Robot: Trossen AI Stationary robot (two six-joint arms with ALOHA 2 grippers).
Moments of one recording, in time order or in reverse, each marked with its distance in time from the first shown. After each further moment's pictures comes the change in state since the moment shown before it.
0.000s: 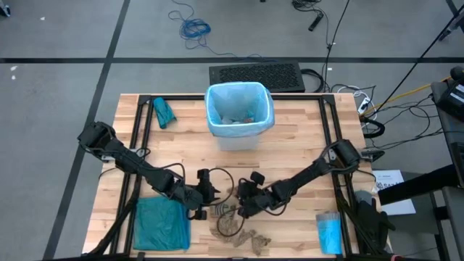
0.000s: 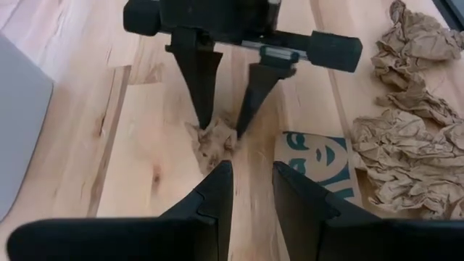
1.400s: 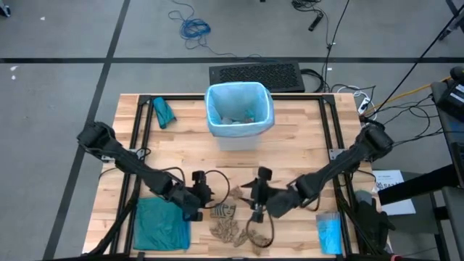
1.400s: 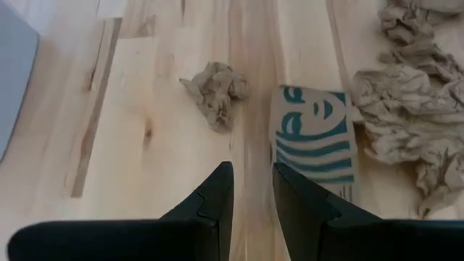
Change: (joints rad) left arm -0.029 0.000 0.000 -0.111 0.005 -0.096; right arm 0.113 -0.339 0.000 -0.044 0.132 -0.293
